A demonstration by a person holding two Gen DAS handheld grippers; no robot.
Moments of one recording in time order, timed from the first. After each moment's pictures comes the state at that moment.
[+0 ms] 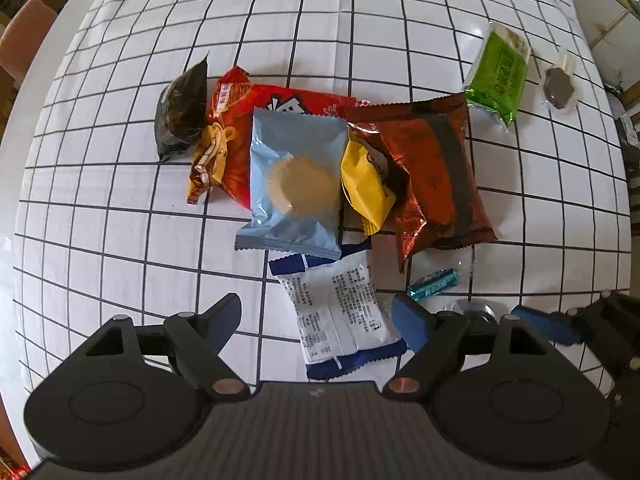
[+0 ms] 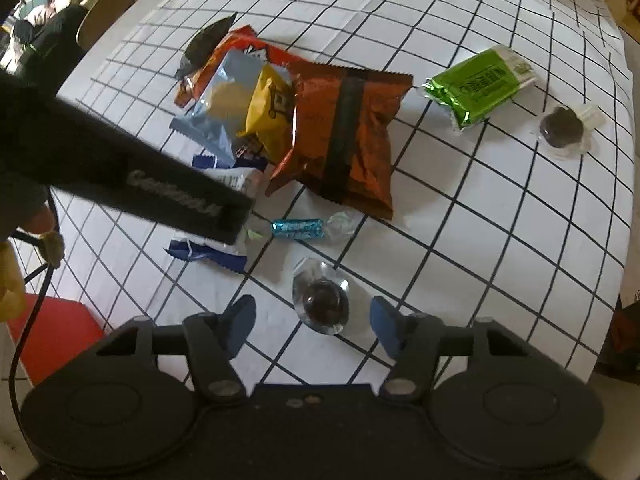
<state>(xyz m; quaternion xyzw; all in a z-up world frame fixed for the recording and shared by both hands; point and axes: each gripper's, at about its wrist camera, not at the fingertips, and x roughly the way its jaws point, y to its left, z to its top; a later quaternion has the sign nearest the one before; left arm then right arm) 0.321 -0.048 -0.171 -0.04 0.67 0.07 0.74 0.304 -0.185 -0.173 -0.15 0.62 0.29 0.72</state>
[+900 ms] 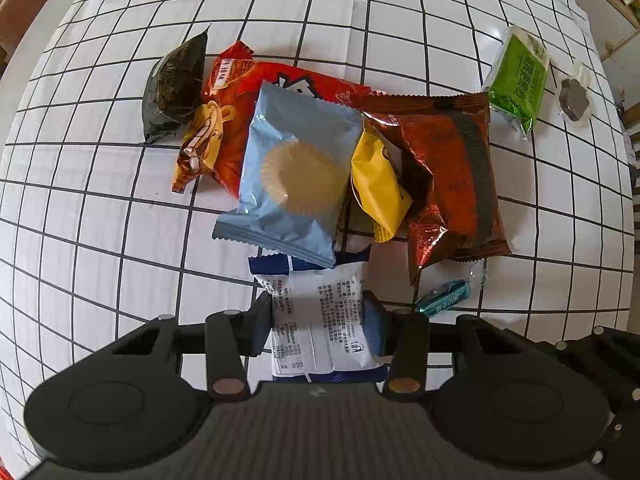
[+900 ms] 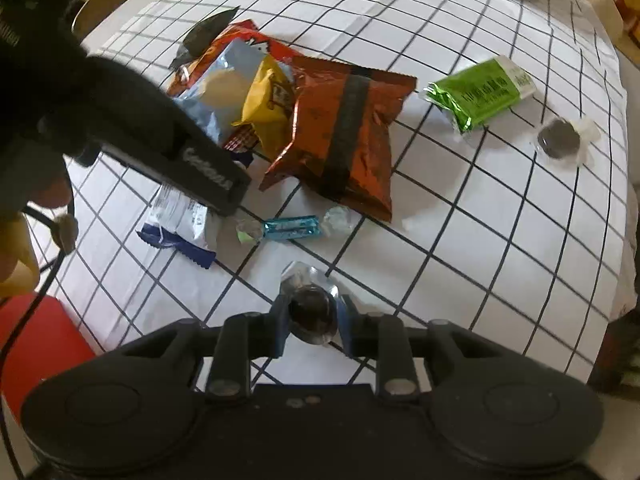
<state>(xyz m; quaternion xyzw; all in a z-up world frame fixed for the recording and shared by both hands) 0.326 -0.036 -0.192 -0.08 0.67 0.07 0.74 0.293 -0.187 -0.178 -0.16 0.59 0.28 0.74</state>
